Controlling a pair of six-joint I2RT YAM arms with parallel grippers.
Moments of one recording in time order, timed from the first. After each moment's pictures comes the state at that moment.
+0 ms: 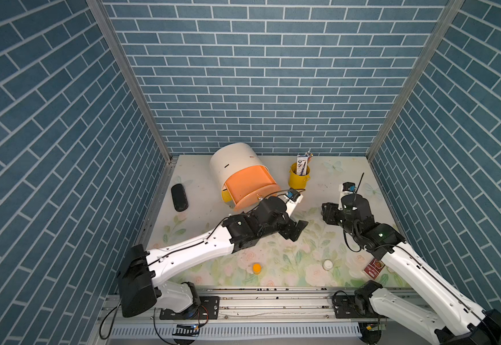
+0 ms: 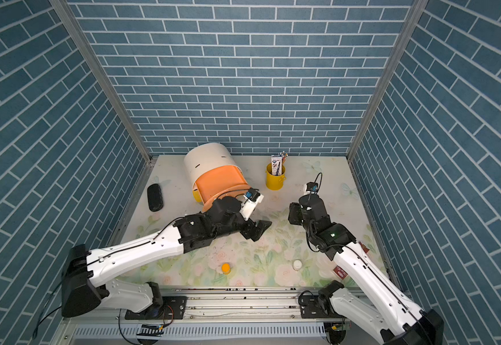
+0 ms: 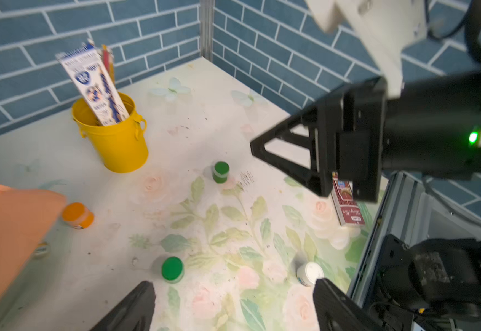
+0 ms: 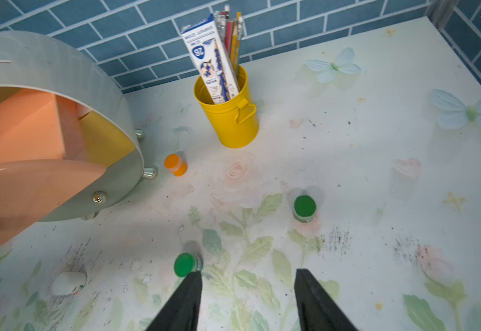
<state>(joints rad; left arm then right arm) -1.08 1.41 1.12 -0.24 -0.08 -0.23 0.53 0.90 0.81 -0.55 0.25 0.50</state>
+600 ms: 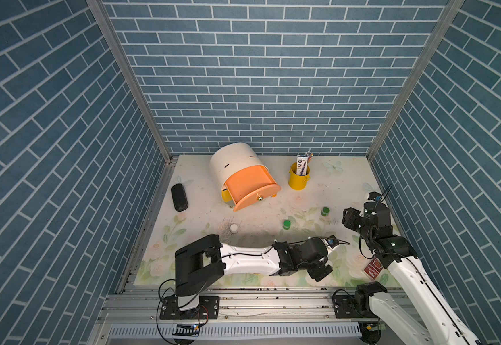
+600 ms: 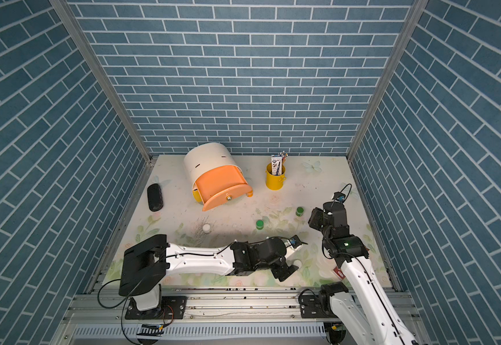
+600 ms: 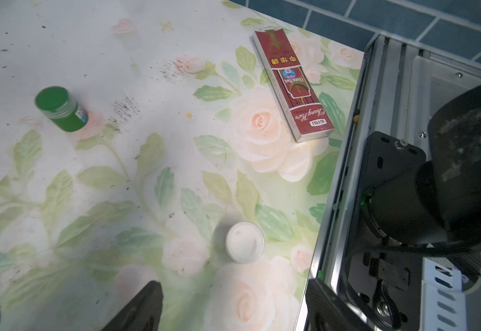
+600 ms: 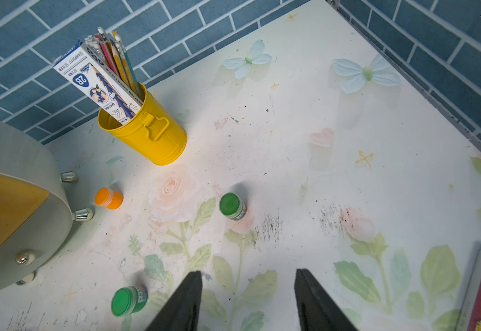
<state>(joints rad) -1.34 1.84 1.17 -0.04 -0.07 -0.18 0.23 0.77 0.67 -0.54 0.15 0.52</state>
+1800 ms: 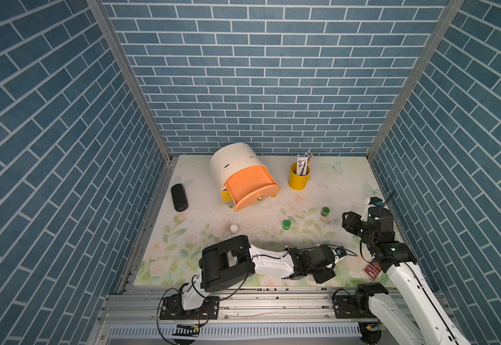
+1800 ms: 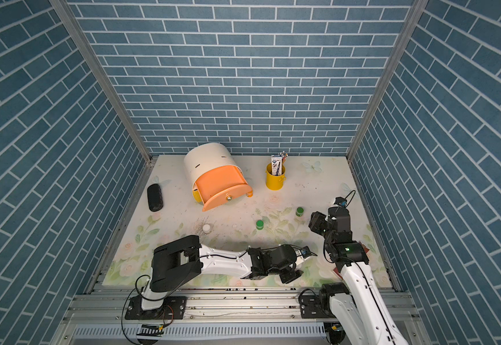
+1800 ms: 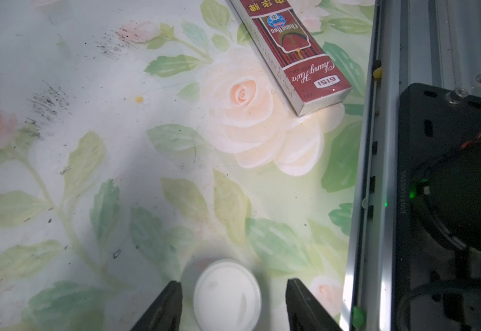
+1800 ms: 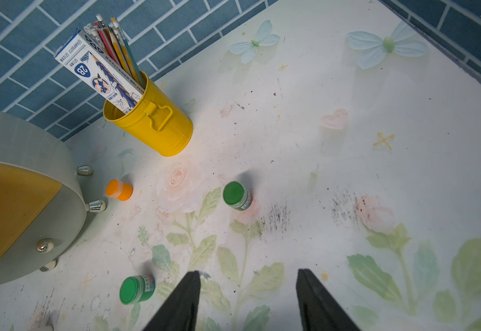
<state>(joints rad) -1.35 2.05 1.24 0.08 -0.06 -0.07 0.15 0.72 0.58 -0.48 0.01 0.50</state>
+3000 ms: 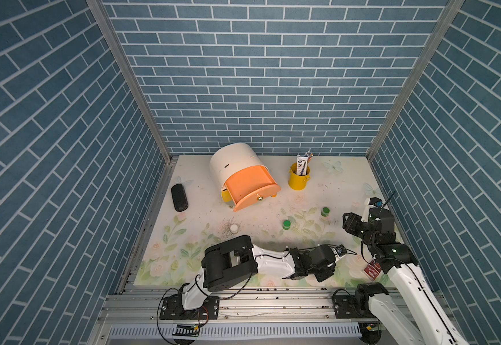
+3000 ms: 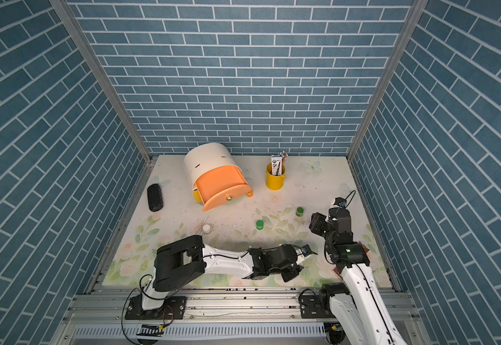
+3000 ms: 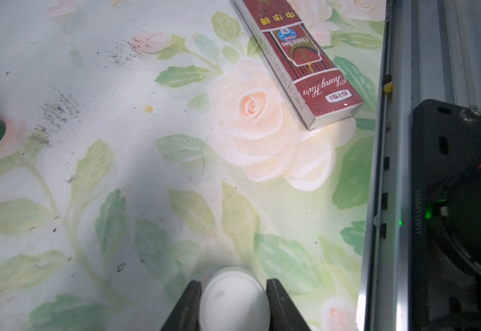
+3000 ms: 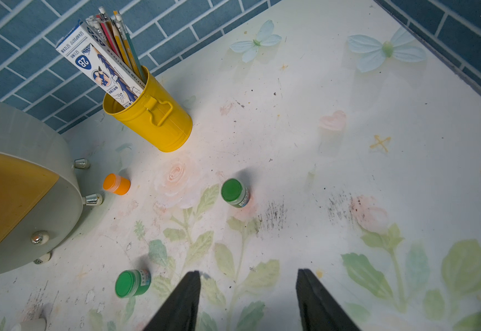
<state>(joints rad) -1.34 2.07 1.24 0.12 -0.08 -0.09 0.15 0.71 0.59 -0.51 0.01 0.47</state>
